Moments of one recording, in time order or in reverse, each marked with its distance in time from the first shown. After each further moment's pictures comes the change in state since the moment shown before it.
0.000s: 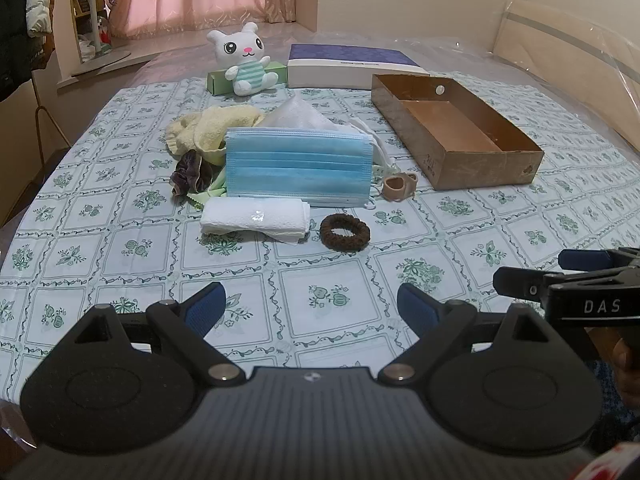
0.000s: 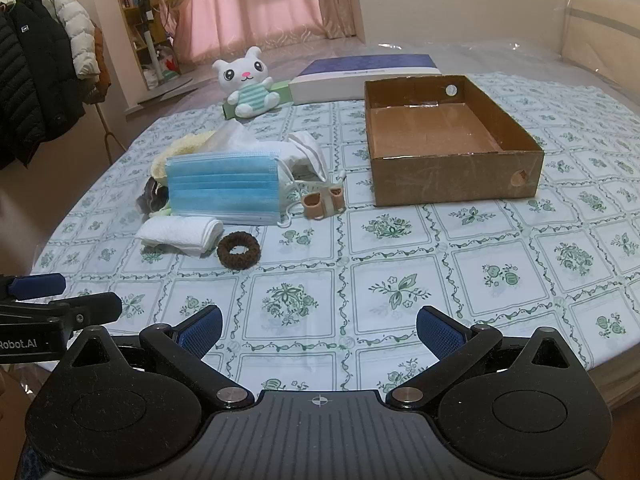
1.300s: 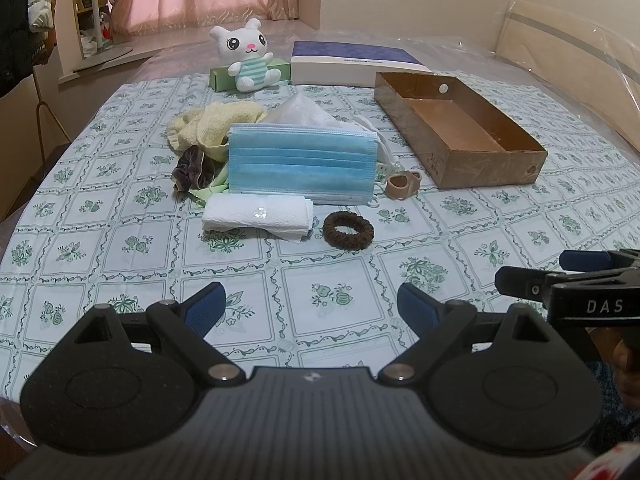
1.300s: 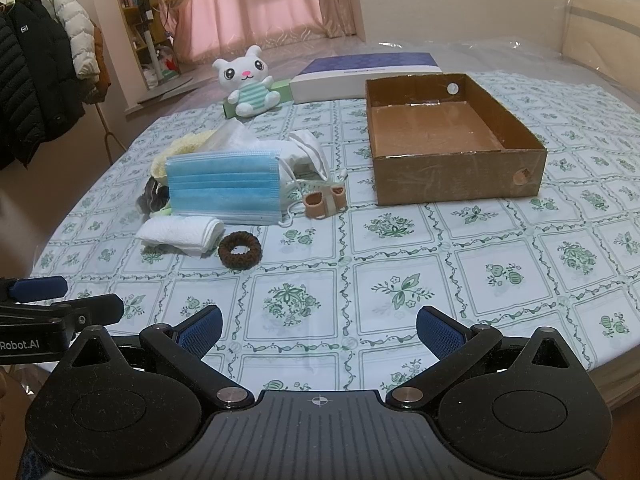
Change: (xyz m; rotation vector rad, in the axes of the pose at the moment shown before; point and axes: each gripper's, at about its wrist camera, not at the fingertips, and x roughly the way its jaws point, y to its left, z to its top) left arm 0.000 0.000 0.001 -0.003 0.005 -0.003; right arm 0.006 0.001 -0.002 0.002 0.001 0.002
